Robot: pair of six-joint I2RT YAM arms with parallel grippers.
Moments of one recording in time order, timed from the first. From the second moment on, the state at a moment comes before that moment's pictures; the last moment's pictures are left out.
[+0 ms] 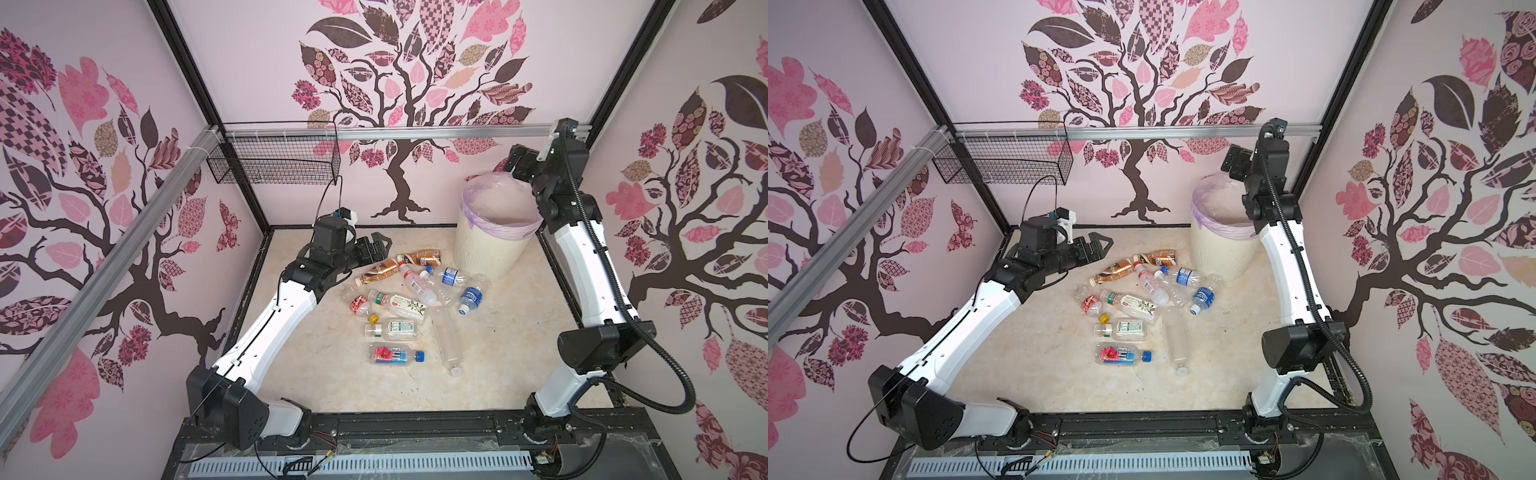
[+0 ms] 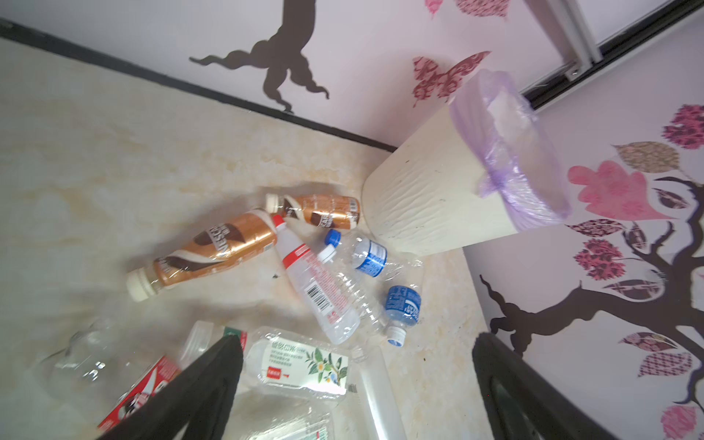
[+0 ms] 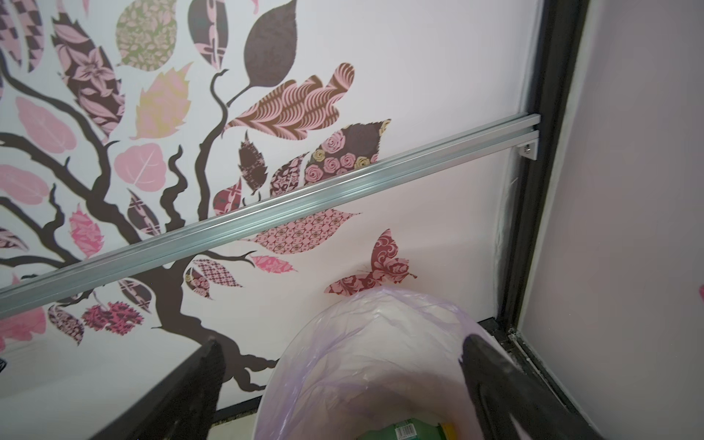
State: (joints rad) left arm -0.38 1.39 1.36 -0.50 0.20 -0.60; right arm 0.13 1.75 2.11 -0.44 0.21 0.26
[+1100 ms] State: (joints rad) left arm -0.26 1.66 1.22 -0.75 0.09 -0.96; right arm 0.66 1.51 1.23 -0.26 0.15 0.21
